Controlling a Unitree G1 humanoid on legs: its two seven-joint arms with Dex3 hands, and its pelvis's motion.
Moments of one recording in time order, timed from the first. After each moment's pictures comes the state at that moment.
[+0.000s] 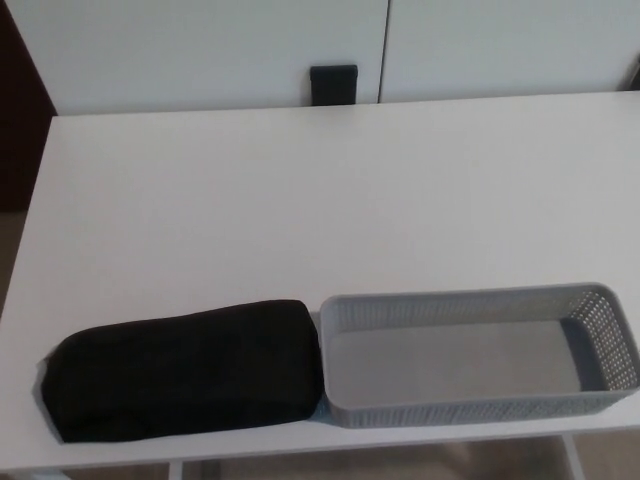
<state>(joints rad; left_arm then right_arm) 0.98 0.84 0.07 -0.15 -0.10 -0.27 -0.56 0.11 -0.48 0.10 0.93 -0.23 -0.34 0.06</state>
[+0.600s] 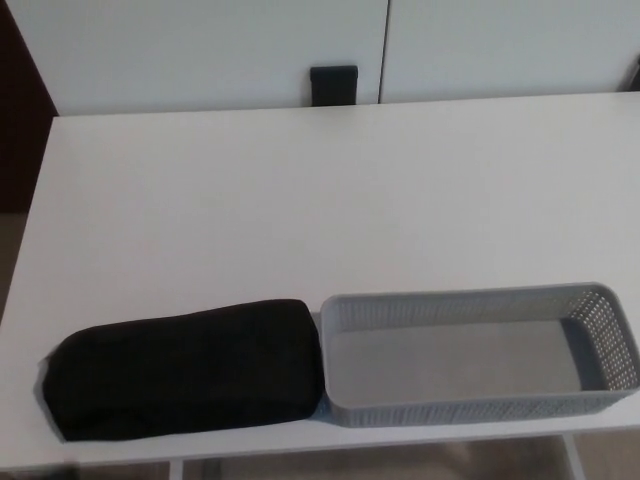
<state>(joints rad) 0.98 0.89 0.44 -0.62 -0.40 -0.30 -0.64 0.10 -0.48 0.11 0.93 -0.23 -0.34 0.06</state>
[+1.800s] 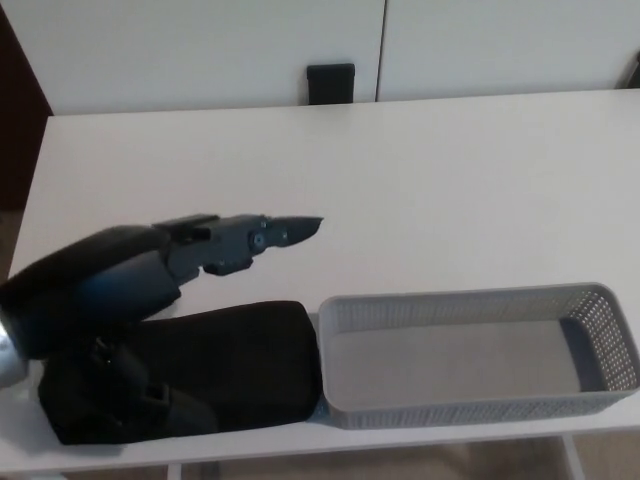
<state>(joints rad) -0.05 0.94 -0.18 -0.49 -0.07 -0.04 -0.49 0.07 -0.48 0.10 0.94 -0.23 -0.34 0.06</state>
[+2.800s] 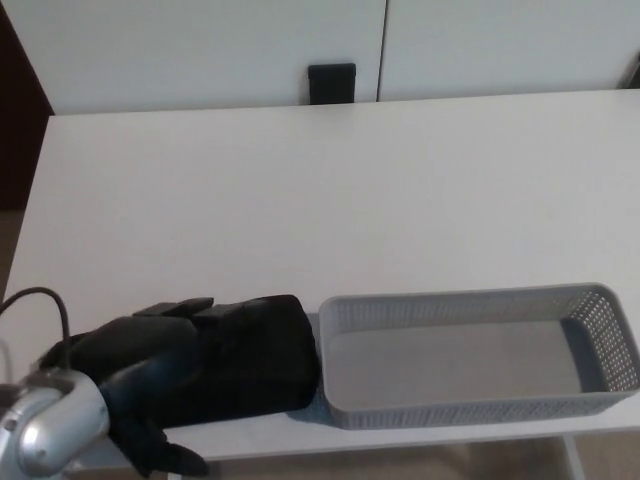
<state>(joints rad) -0.01 0.81 -0.46 -0.35 0.45 0.21 -0.36 0.07 -0.48 0.09 0.96 -0.23 -0.34 0.06</state>
